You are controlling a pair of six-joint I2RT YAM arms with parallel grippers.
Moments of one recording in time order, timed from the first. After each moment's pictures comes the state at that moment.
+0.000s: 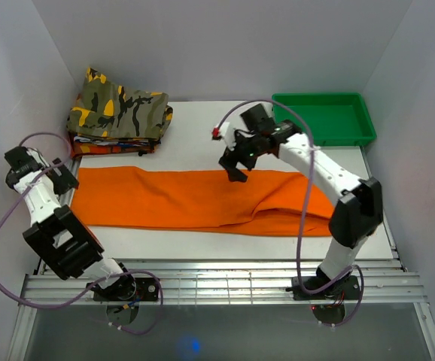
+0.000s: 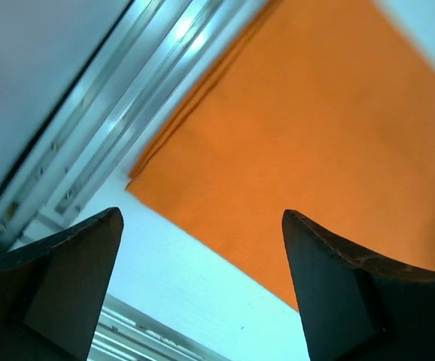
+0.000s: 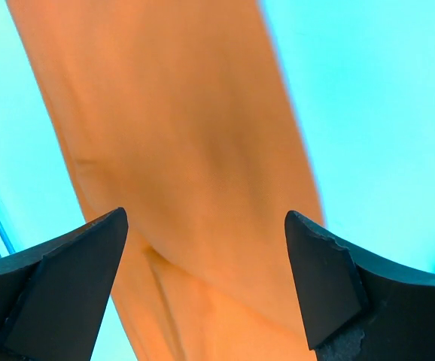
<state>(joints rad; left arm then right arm) 0.72 1.51 1.17 -0.73 0.06 -0.04 0.67 1.79 1.65 -0.86 -0.39 -0.54</state>
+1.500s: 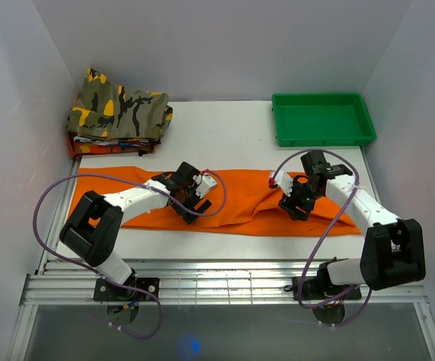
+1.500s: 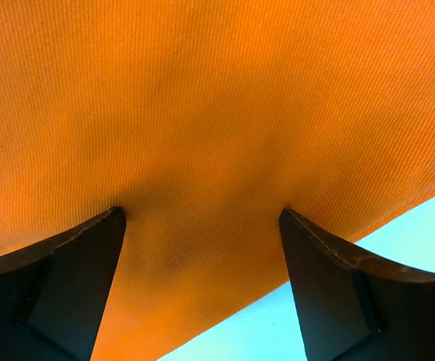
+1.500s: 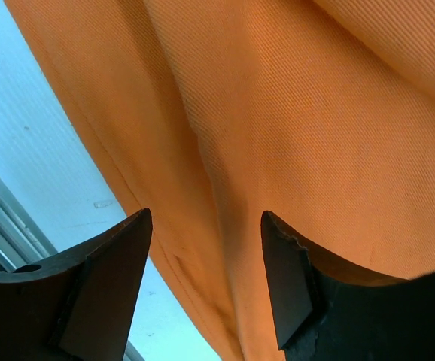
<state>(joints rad) -0.63 1.59 0.90 -0.47 0.01 0.26 0.24 1.34 0.90 -0.88 -0.36 -0.97</state>
